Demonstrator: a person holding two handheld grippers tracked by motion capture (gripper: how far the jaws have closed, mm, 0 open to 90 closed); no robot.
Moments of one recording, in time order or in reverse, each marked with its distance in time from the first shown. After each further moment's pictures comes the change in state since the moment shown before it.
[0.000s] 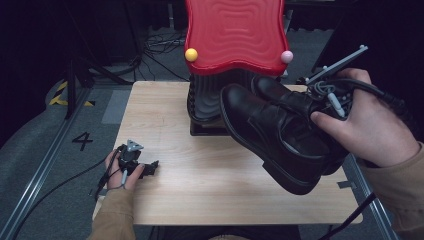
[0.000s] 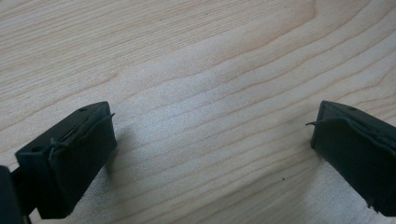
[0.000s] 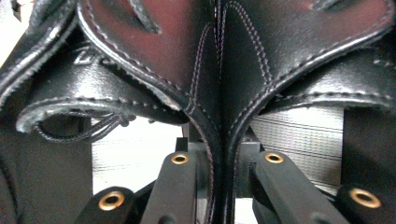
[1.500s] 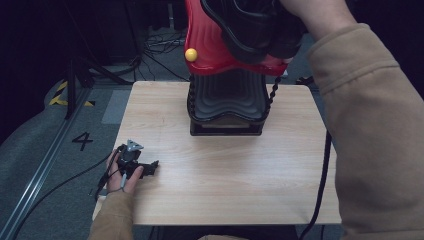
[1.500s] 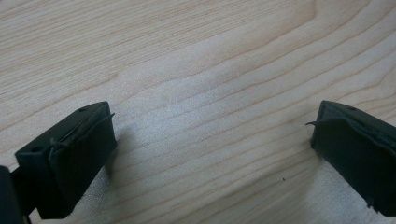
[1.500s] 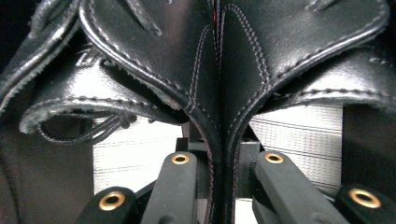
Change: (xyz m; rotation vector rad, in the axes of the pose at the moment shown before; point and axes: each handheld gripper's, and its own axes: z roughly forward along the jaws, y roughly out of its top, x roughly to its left) left arm 0.001 0.001 0.000 0.007 -0.004 0.004; right arm 0.008 0.217 -0.059 -0.284 -0.161 0.174
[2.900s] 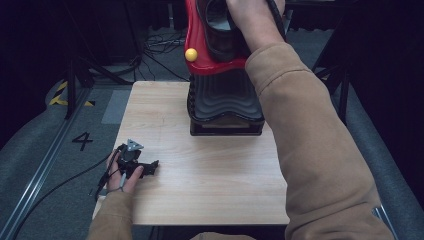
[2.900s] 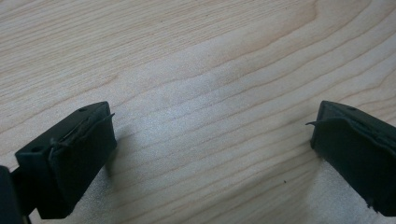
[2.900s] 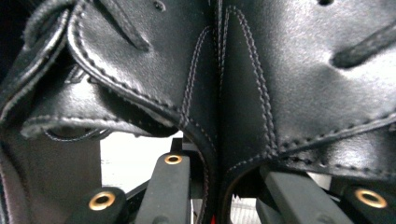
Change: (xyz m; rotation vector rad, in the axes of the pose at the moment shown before) left arm 0.000 0.001 0.000 0.002 0.004 -0.001; right arm 0.024 0.025 0.102 -0.074 -0.140 0.111
